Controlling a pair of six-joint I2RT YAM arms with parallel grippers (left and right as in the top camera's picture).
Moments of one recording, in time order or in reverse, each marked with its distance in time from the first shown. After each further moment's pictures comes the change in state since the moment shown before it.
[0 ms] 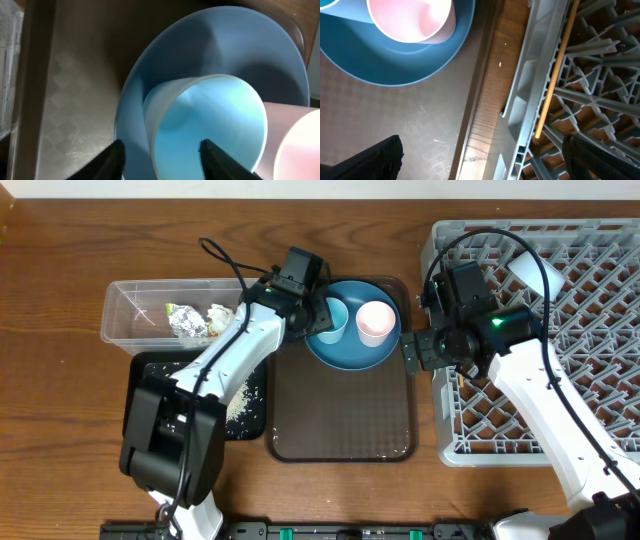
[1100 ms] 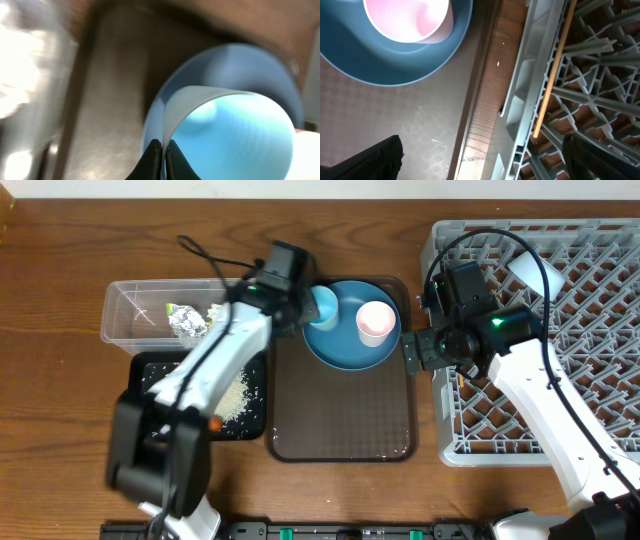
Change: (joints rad) left arm 0.060 -0.087 -0.005 -0.020 -0.045 -0.008; right arm 0.000 0.000 0.000 -0.003 0.007 0.000
